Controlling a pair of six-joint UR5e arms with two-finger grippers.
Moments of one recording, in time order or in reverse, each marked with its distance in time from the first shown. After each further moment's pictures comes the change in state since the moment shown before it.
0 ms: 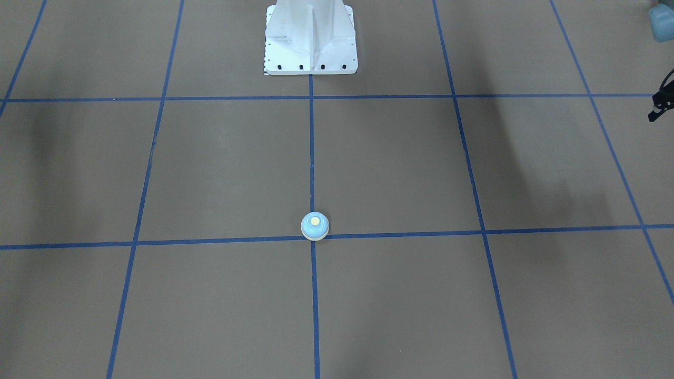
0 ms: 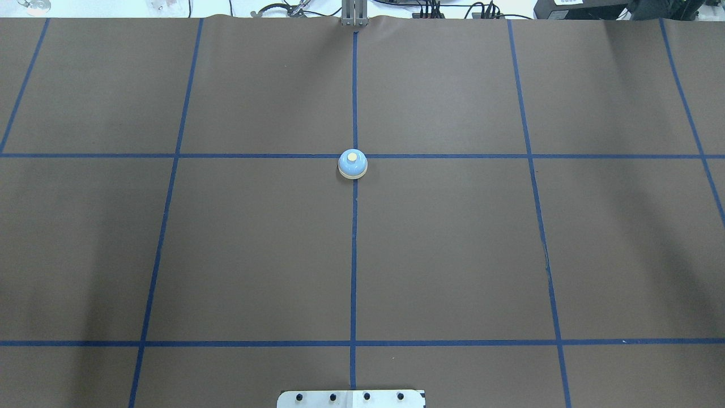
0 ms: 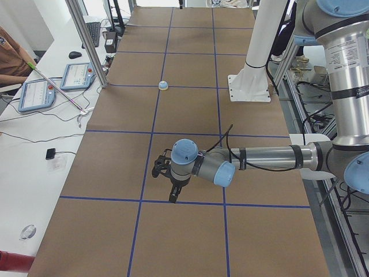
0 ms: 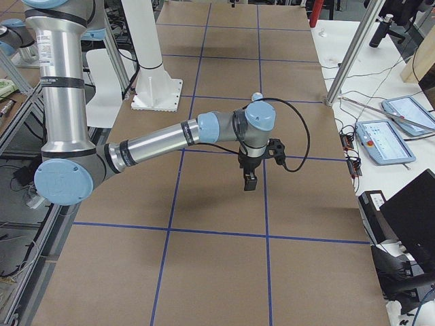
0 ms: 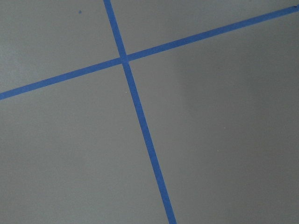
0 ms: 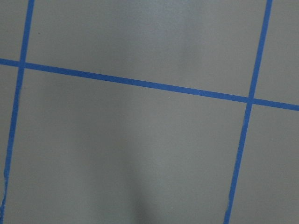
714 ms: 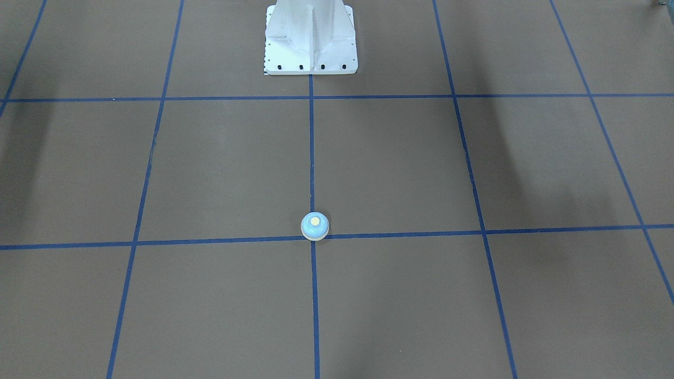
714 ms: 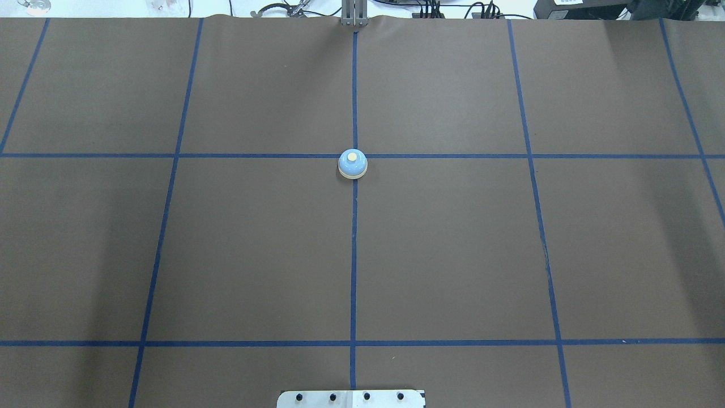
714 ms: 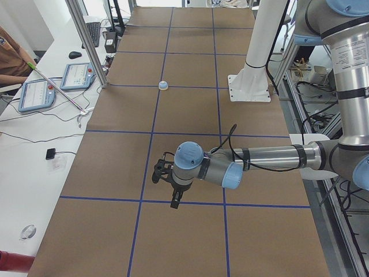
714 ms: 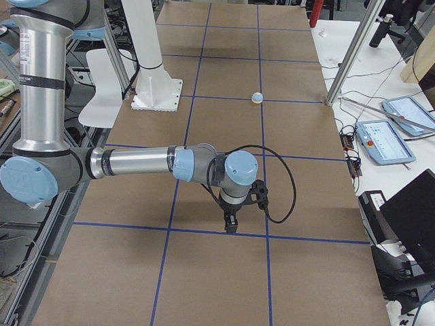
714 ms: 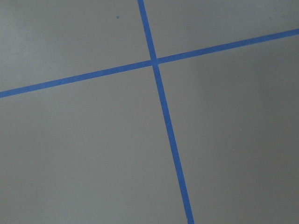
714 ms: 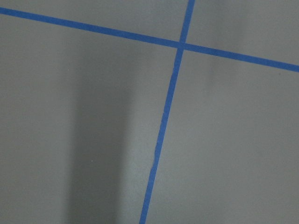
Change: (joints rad) left arm -0.130 -0.005 -0.055 0.183 -0.014 0.090; right arm 0.129 -0.129 -0.097 0.031 0.018 -0.201
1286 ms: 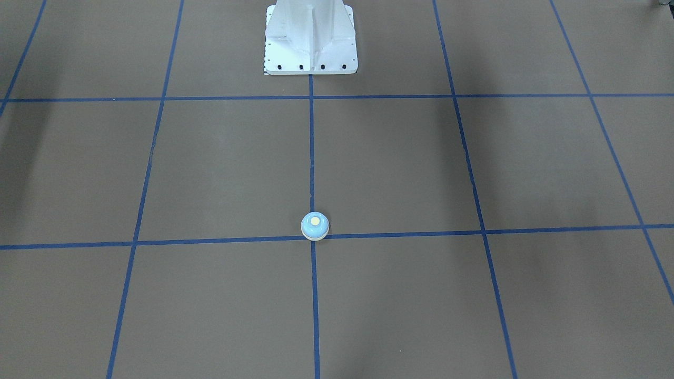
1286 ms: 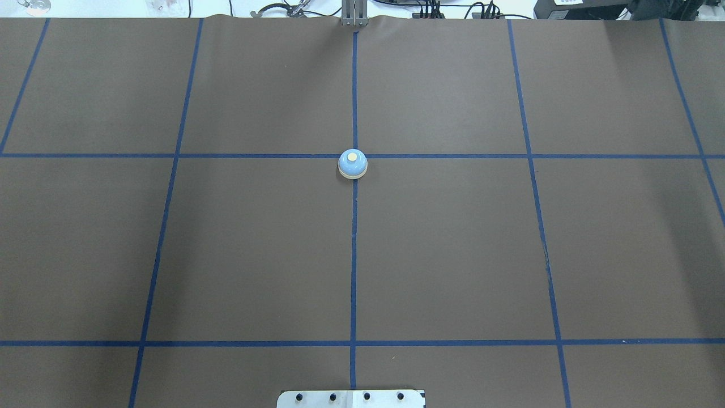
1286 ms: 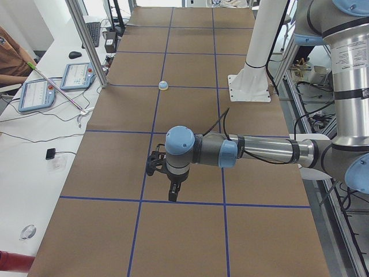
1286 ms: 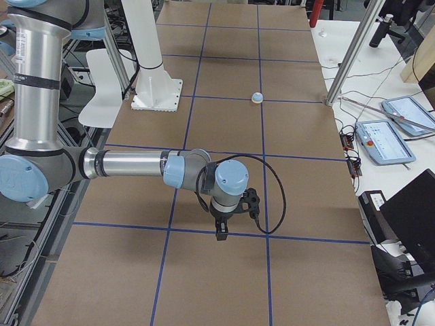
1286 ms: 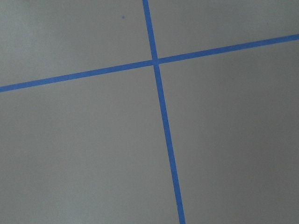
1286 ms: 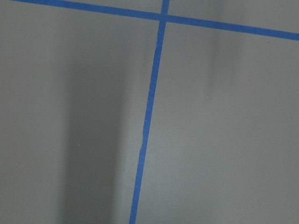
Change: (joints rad) left arm -0.021 -0.059 -0.082 0.236 0.011 0.038; right arm 0.012 -0.033 -0.003 0.004 0.002 0.002
